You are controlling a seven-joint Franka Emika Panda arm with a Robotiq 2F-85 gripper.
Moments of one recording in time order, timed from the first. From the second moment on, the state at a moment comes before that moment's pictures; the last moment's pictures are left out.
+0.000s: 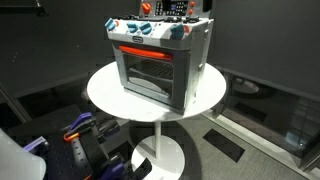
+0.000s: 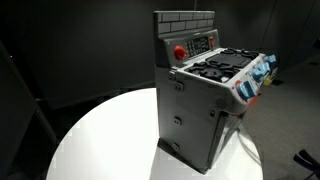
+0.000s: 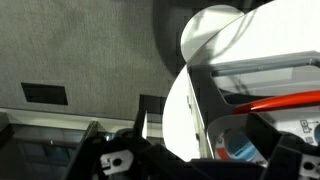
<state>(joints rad) -0.08 -0.57 -0.24 -2.52 -0.08 2.16 -0.33</state>
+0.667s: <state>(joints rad) -0.01 -0.37 -0.17 -2.40 0.02 2.35 -0.33</state>
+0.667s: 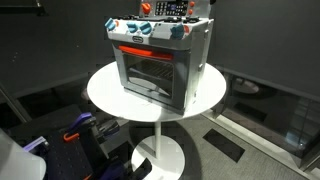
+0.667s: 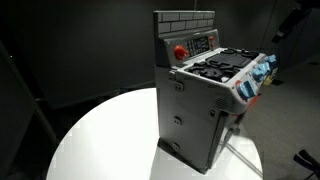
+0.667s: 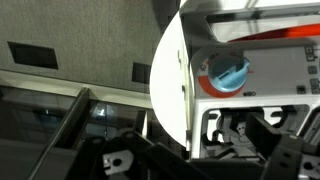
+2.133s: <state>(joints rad) 0.02 0.01 -0.05 -2.04 0.11 2.42 -0.23</state>
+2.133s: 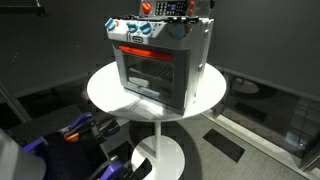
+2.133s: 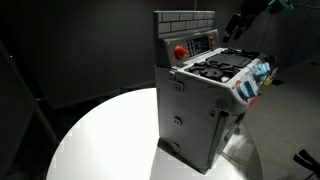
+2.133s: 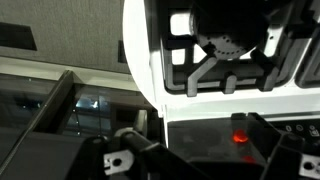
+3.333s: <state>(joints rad) 0.02 0.14 -0.02 -1.87 0.11 2.41 -0.22</state>
